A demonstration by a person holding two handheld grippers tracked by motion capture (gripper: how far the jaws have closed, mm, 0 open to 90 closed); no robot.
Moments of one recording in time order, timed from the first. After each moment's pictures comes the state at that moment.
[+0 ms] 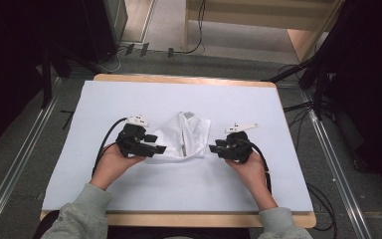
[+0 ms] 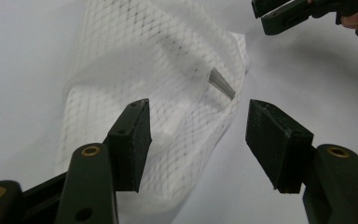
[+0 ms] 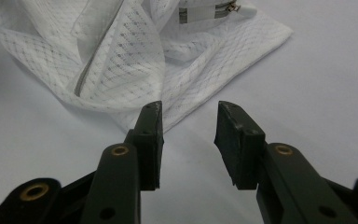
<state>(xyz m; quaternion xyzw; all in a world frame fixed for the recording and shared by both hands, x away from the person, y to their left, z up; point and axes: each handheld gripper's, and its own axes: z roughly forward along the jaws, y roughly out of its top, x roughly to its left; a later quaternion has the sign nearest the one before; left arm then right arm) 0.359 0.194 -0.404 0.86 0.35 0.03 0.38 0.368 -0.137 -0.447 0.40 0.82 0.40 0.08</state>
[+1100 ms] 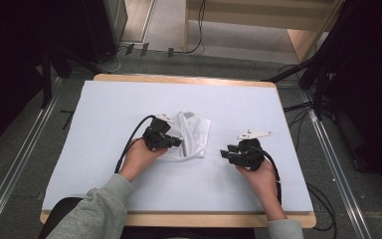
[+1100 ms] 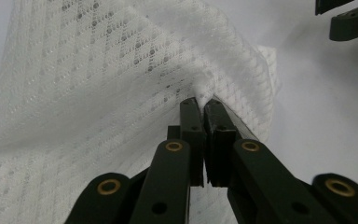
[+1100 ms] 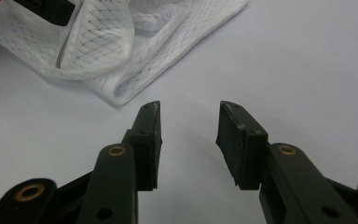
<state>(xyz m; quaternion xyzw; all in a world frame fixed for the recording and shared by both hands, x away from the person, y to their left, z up) 0.399 0.144 -0.436 0.87 0.36 0.01 0.35 0.348 -0.168 -0.451 0.44 0.80 0.39 0.10</state>
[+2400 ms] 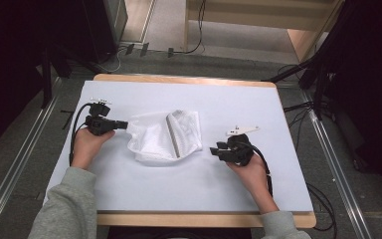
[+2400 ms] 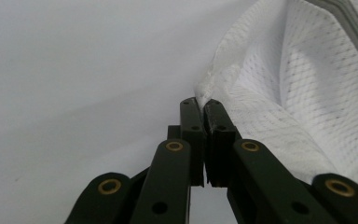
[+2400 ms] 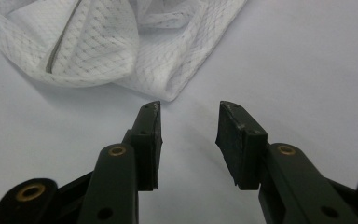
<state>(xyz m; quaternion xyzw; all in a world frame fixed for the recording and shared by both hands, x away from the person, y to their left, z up) 0.428 0.314 -0.430 0.78 0.52 0.04 0.35 0.361 -0.138 -0.449 0.40 0.82 0.40 0.08</state>
